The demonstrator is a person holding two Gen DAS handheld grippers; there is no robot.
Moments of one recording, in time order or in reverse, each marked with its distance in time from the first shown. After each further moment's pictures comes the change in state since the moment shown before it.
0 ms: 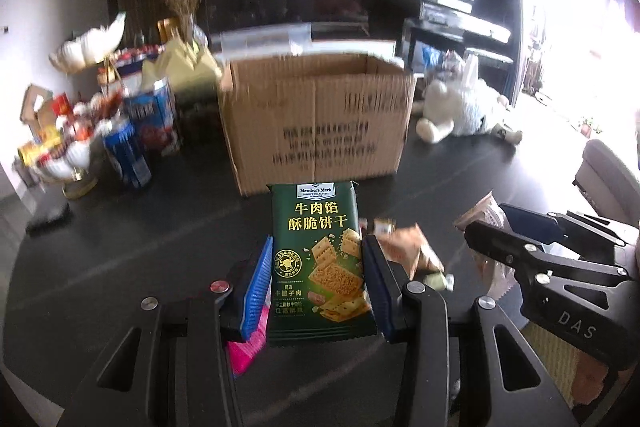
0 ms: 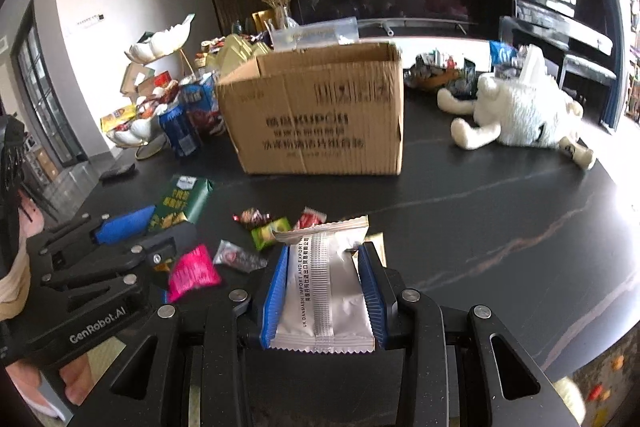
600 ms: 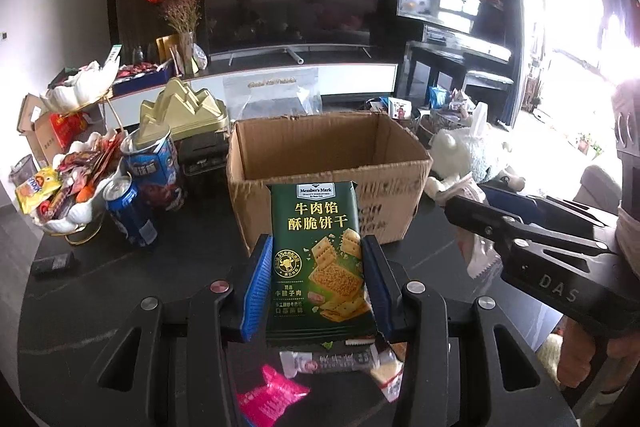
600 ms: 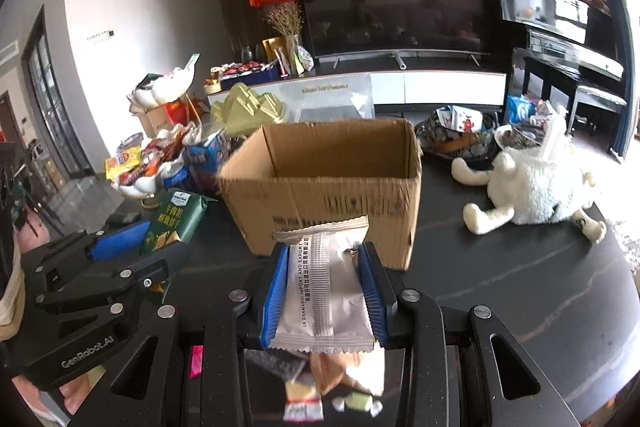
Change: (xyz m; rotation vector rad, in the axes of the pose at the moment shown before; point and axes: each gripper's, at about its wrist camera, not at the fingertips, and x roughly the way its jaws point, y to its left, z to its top) left arm 0.005 0.026 0.085 -0.017 -0.028 -0.024; right arm 0.015 -0.003 0.099 -0.003 -0.081 0.033
